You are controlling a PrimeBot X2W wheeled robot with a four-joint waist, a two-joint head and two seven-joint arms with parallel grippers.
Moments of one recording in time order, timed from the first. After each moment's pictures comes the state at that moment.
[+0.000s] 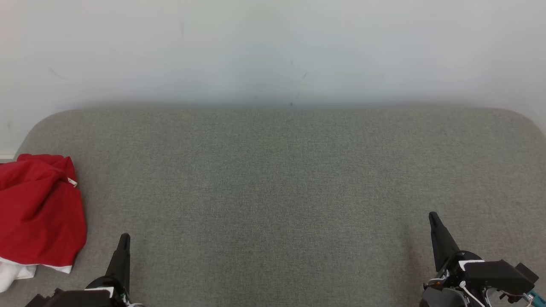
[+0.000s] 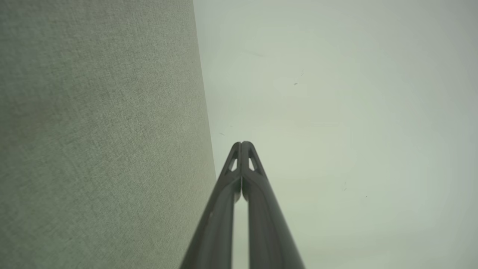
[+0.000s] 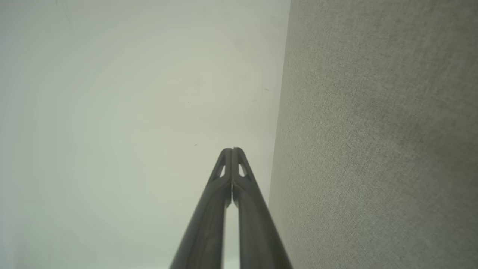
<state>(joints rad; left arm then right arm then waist) -0.10 0.05 0.11 0.25 -1.61 -0.13 0.12 -0.11 -0.05 -0.11 0.24 1.61 0.13 0.11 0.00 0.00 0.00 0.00</state>
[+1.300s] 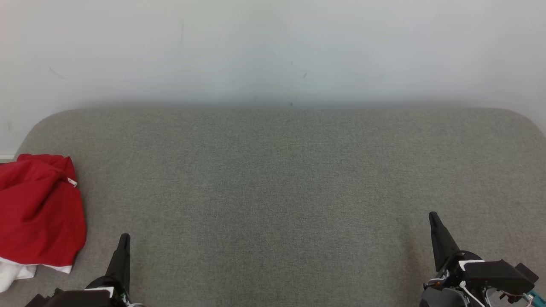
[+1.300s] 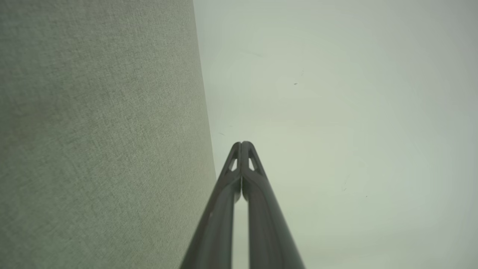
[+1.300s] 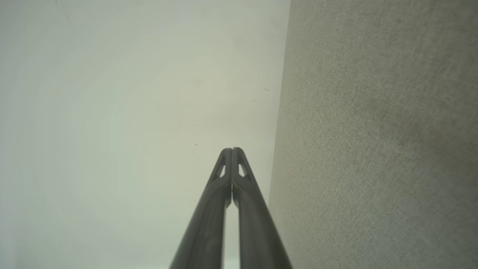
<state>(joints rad) -0.10 0.05 0.11 0.25 -1.61 -0.13 0.12 -0.11 -0.05 -0.11 0.24 1.61 0.13 0.11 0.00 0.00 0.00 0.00</state>
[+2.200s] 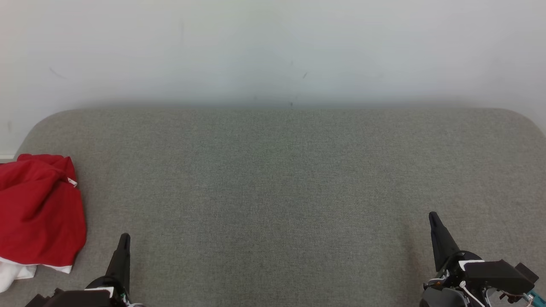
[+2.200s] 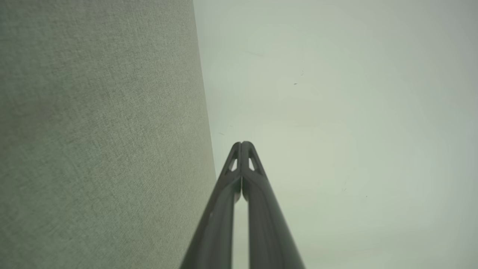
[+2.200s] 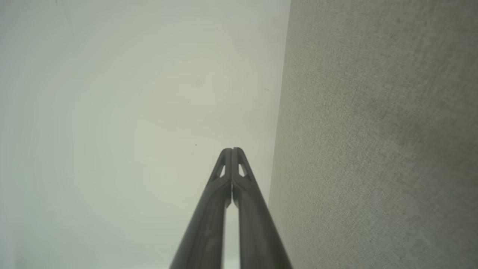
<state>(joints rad) -0.10 0.05 0.11 0.25 -1.61 -0.13 0.12 -0.11 -0.05 -0.11 0.24 1.61 0.13 0.11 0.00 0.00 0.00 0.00</state>
